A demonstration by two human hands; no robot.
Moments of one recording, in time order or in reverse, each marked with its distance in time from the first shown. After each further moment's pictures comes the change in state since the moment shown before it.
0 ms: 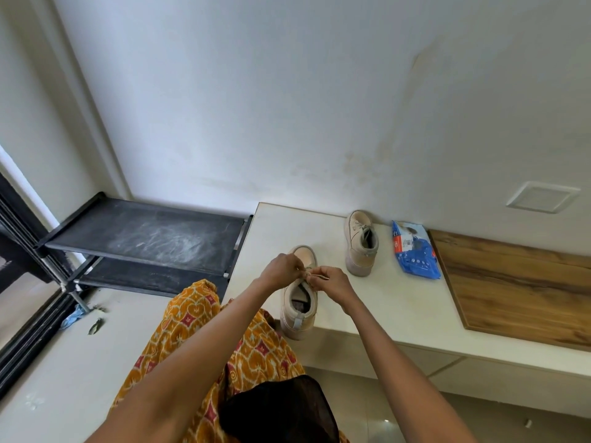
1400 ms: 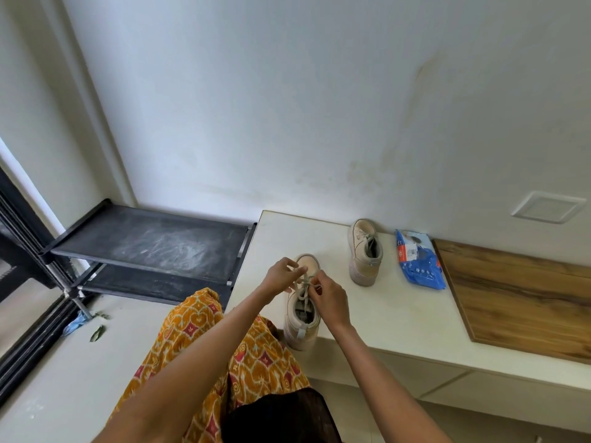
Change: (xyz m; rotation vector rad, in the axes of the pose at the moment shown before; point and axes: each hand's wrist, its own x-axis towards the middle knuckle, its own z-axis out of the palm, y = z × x) left_hand -0.005 -0.014 0.003 -0.684 0.009 -0.300; right_hand -0.014 -0.007 0.034 -0.541 0.328 -0.239
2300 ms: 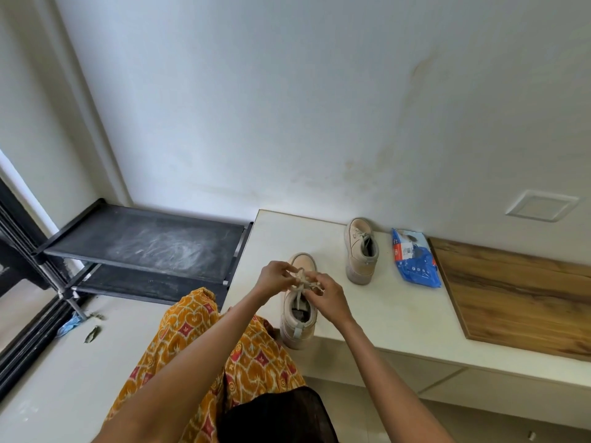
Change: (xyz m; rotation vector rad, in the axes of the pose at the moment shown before) left_hand -0.004 -0.005 -0.002 0.082 0.047 0.082; right_hand 0.004 0.017 -0.006 0.337 -0.139 0.010
